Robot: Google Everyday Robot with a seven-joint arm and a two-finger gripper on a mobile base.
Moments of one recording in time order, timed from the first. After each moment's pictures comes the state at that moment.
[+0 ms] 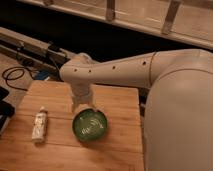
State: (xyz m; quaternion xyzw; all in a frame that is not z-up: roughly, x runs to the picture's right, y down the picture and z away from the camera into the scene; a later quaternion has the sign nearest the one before) arm -0.103 0.102 0.704 -0.26 0.23 0.64 0.68
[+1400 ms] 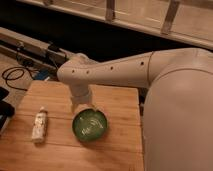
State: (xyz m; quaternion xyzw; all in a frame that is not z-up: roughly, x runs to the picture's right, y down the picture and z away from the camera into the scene) arm -0.116 0.098 0.701 -0.25 0.22 0.62 0.71
